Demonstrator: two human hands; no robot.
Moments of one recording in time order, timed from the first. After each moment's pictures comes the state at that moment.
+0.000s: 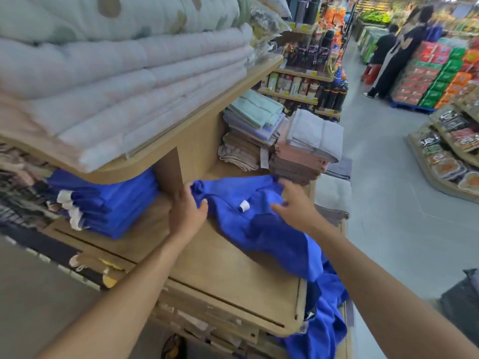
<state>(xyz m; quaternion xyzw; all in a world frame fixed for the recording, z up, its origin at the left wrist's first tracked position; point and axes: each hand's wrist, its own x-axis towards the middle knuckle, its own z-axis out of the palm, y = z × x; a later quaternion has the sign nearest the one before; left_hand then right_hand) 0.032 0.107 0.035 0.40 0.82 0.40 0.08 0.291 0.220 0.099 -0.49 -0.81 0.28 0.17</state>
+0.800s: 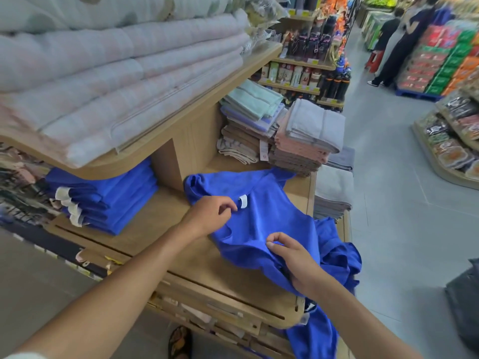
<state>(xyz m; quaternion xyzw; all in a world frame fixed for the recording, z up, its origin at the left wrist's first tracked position) 0.061 0.110 0.048 0.61 0.71 0.28 0.21 0.326 0.112 0.060 -0.43 -0.48 0.74 0.21</state>
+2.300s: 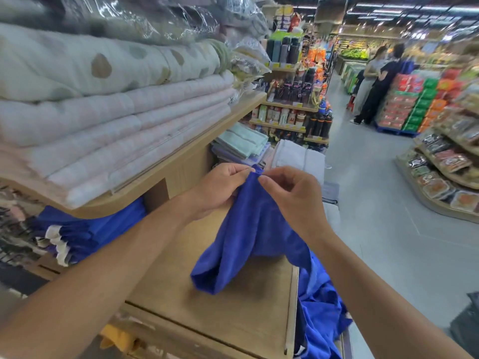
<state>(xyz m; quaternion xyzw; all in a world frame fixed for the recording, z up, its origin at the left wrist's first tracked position) 0.122 0.122 0.246 0.53 0.51 0.50 0.45 0.295 0.168 0.233 -0.32 -0.74 0.33 0.49</state>
